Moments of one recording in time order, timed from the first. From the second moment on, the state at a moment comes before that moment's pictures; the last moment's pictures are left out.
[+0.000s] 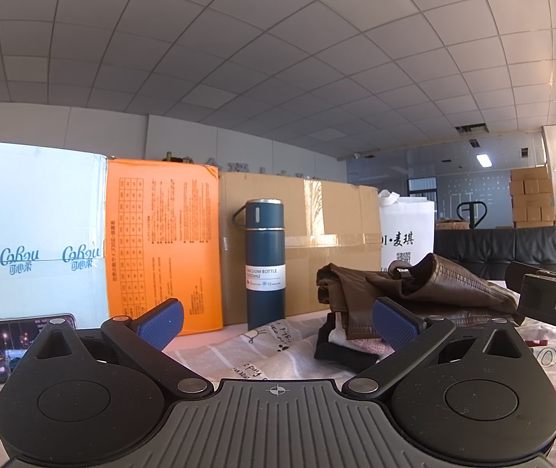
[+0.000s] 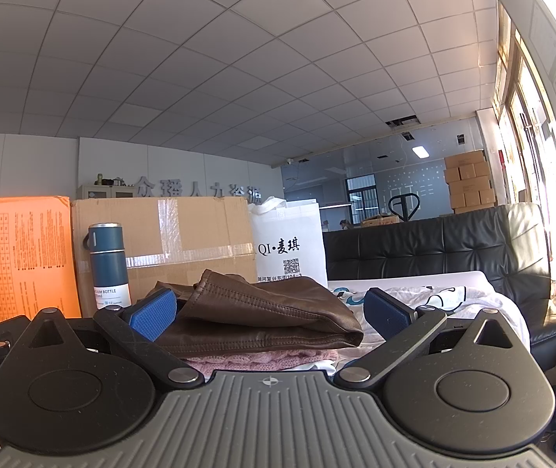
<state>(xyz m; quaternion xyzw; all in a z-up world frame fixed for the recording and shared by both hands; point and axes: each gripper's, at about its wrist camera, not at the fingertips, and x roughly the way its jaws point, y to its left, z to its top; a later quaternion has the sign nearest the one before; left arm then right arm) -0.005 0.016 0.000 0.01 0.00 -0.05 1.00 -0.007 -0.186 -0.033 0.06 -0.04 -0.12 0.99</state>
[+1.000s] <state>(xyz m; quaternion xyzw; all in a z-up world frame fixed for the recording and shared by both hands) -0.002 0.015 0.000 0.01 0.00 -0.06 1.00 -0.008 -0.186 -0.033 0.06 -0.04 -0.12 0.99</state>
